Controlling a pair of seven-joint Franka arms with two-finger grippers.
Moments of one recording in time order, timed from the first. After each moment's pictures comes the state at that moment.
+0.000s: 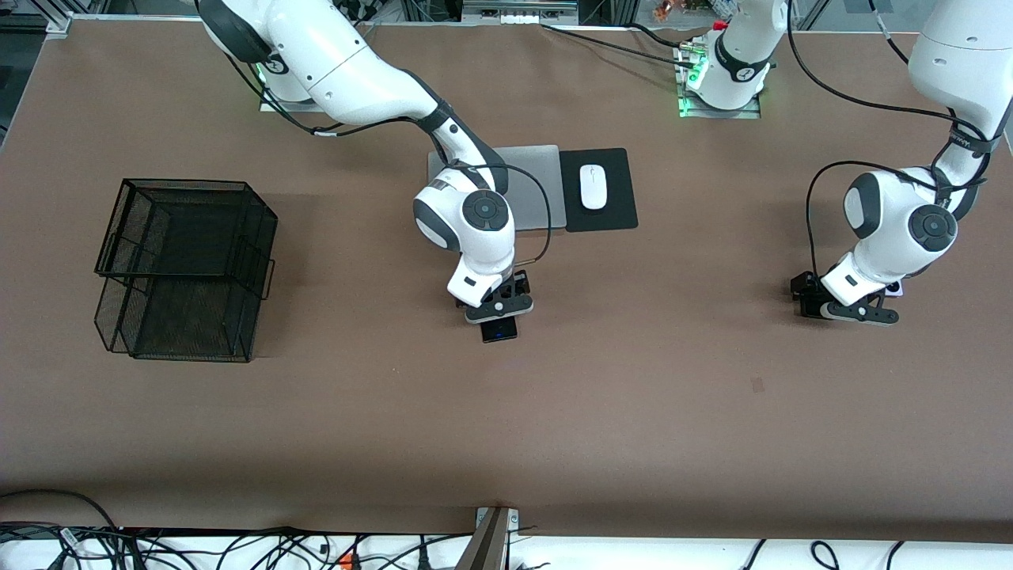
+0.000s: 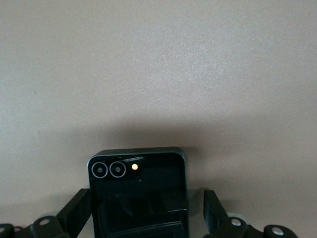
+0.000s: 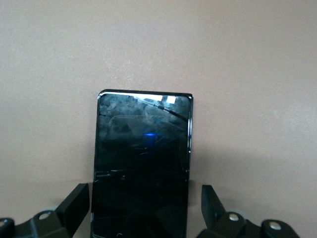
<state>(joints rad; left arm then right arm) 0.33 0.49 -0.08 -2.18 0.20 2.69 0.24 0.63 0.93 0.14 -1.35 -0.31 2.37 0.69</state>
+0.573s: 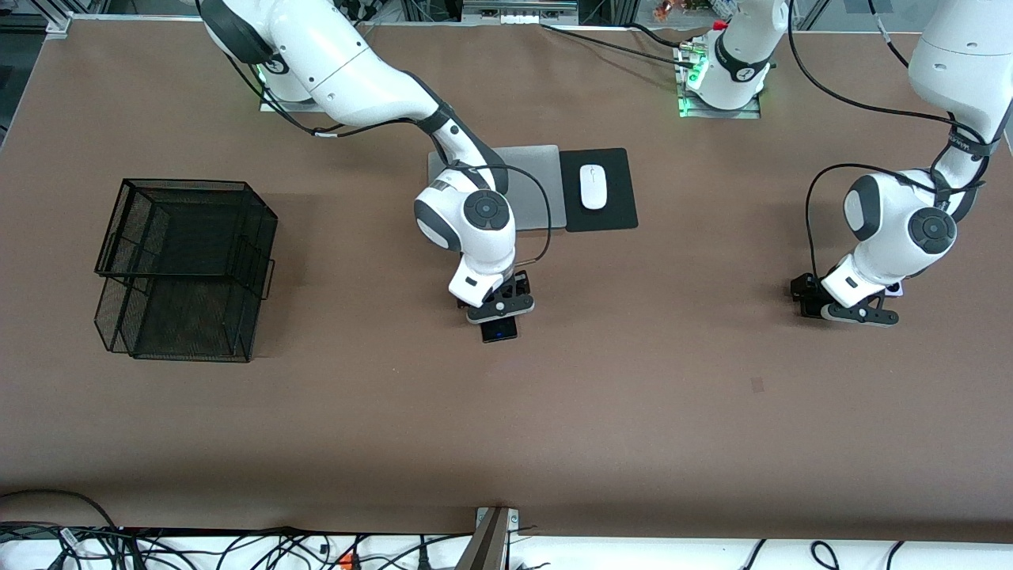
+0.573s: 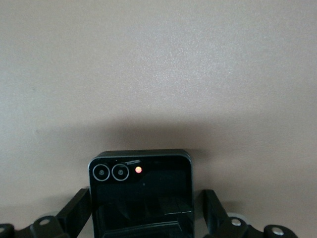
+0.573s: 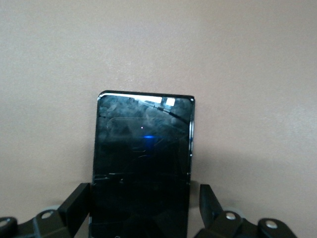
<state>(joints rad) 0.34 0.51 -0.08 -2.16 0.20 2.69 0.23 0.63 0.94 0.13 -1.35 -0.33 2.38 0.69</state>
